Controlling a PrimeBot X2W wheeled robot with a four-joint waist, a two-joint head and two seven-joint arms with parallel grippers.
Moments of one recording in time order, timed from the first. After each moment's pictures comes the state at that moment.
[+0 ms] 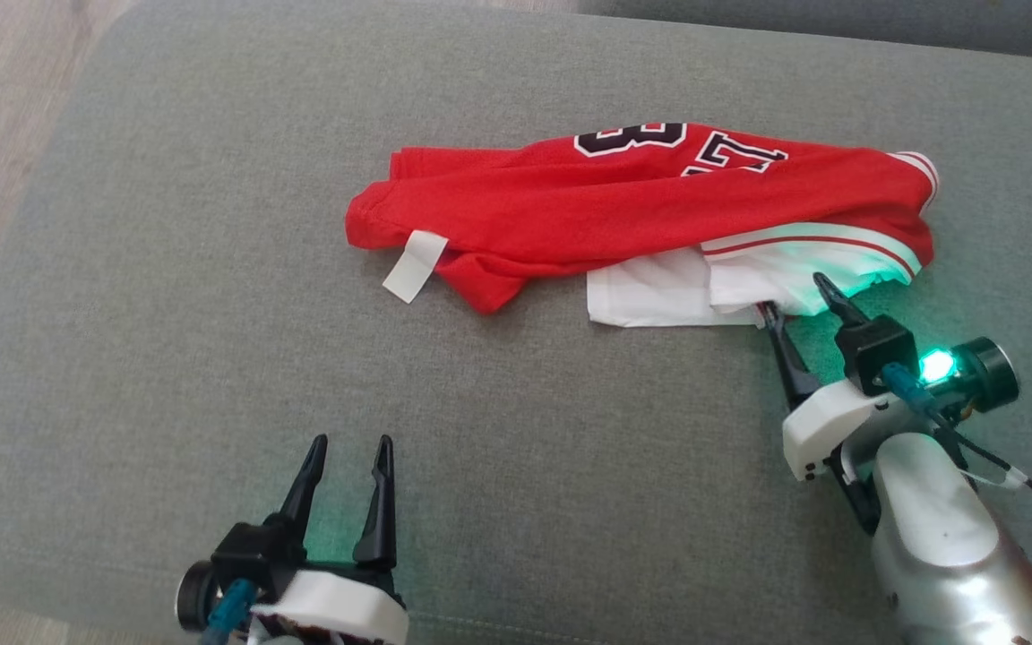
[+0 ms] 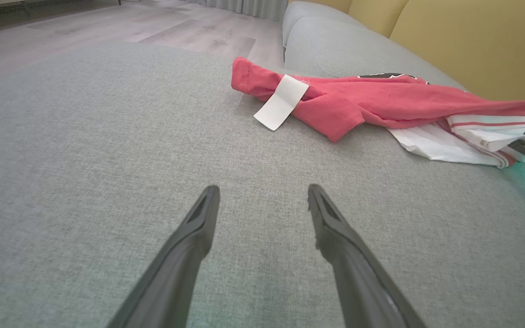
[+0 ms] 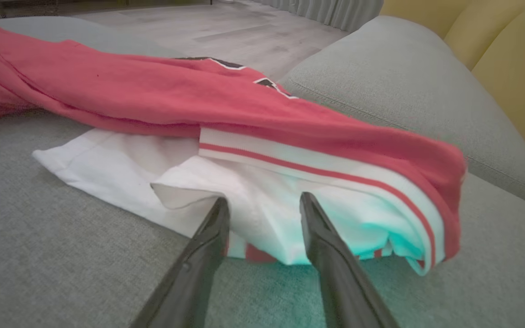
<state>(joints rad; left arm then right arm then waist) -0.06 0.05 -0.30 0.38 -0.31 -0.03 -0.25 -0.44 -0.09 0.06 0.76 -0.27 0.13 -0.26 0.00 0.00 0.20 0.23</state>
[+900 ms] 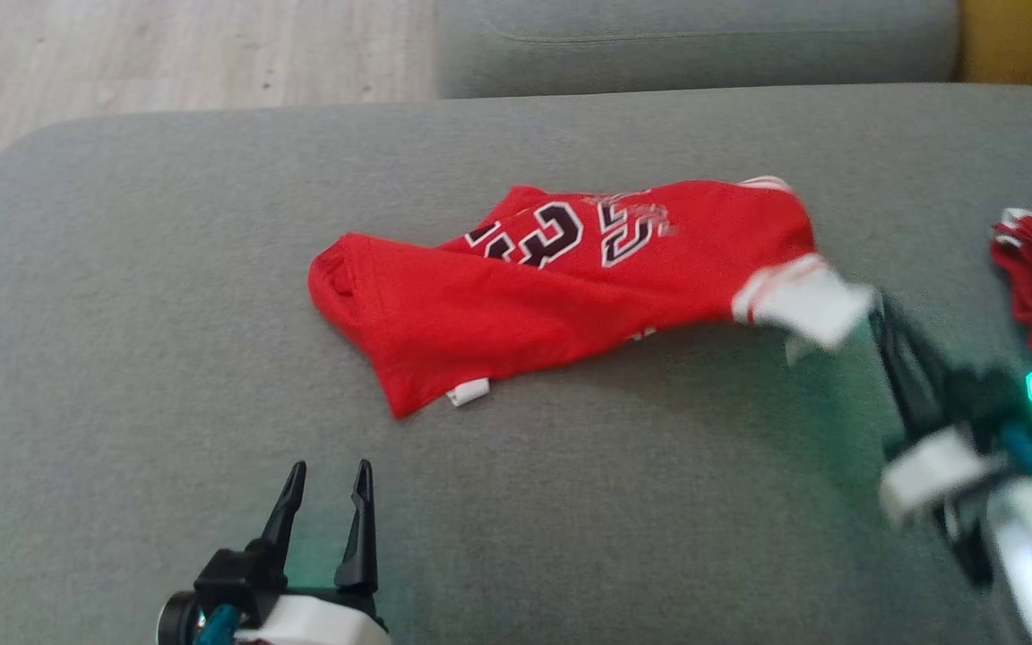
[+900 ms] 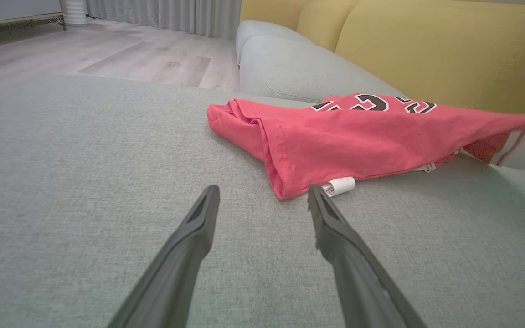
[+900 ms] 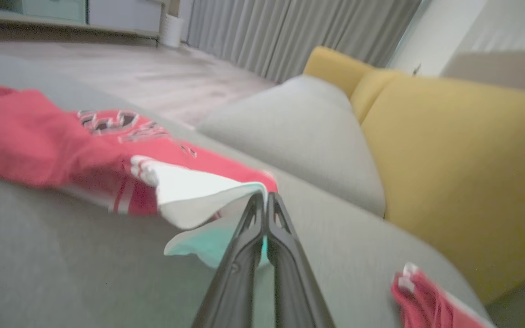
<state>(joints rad) -0.01 0.05 -0.25 0.38 -0.28 -0.04 -0.25 -0.22 -0.32 0.16 0.40 -0.07 0.13 -0.26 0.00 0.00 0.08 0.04</state>
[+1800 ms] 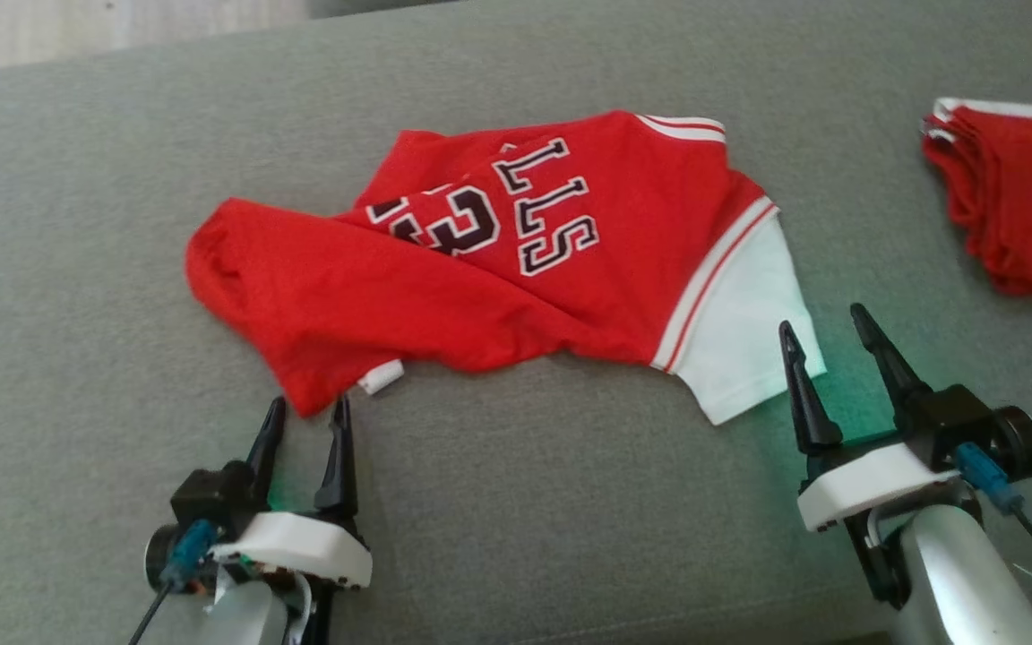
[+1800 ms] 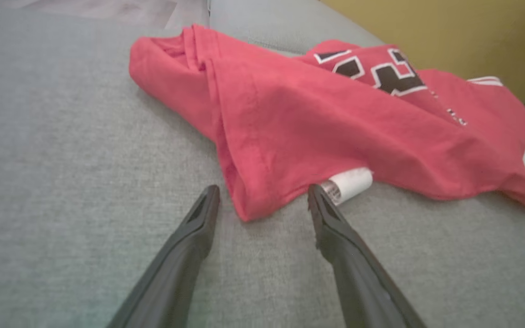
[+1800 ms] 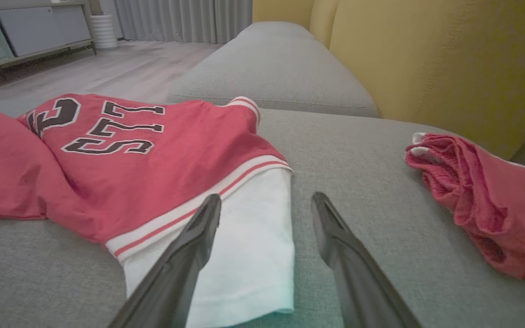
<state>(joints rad) -0.21 0.05 -0.22 0.56 -0.35 -0.07 -0.25 -0.18 -0.10 0.09 0.38 0.01 0.13 -0.26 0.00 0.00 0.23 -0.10</state>
